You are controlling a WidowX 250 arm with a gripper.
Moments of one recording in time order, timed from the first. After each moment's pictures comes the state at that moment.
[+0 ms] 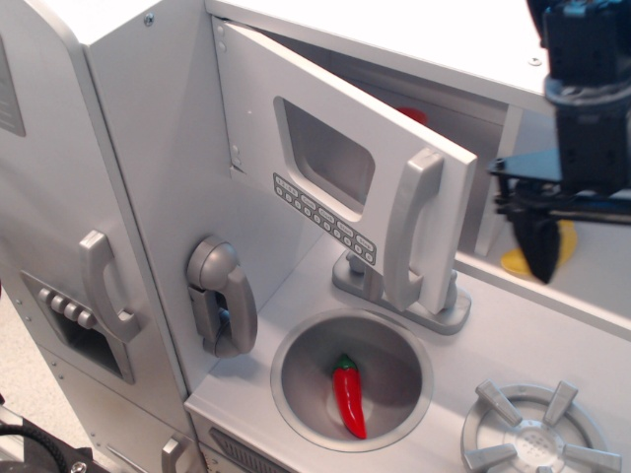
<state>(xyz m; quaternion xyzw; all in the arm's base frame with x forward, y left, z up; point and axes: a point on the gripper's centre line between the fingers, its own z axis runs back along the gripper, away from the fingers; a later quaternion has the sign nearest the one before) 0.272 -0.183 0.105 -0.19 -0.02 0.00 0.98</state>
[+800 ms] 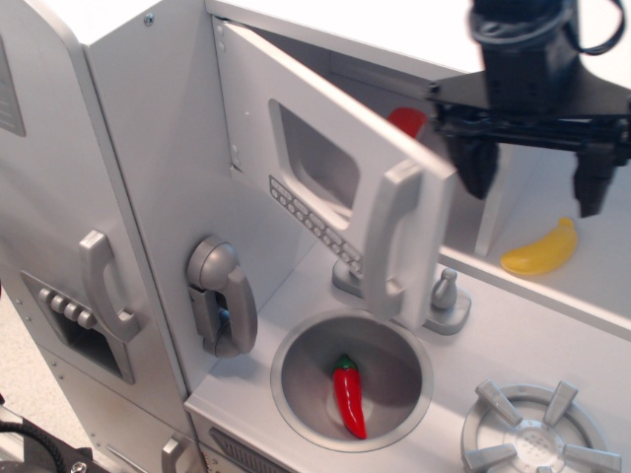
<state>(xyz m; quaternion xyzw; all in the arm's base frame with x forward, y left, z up) 0.281 -0.119 0.136 -0.12 -0.16 0.00 0.98</state>
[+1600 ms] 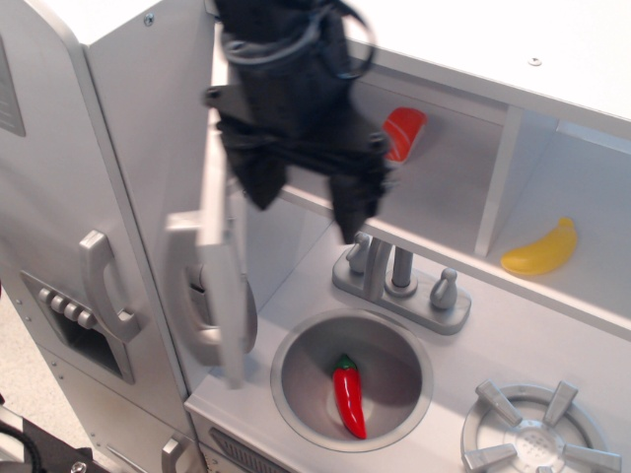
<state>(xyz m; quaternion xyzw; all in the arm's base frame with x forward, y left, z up) 0.221 -0.021 0.120 -0.04 -0.10 -0.02 0.99</state>
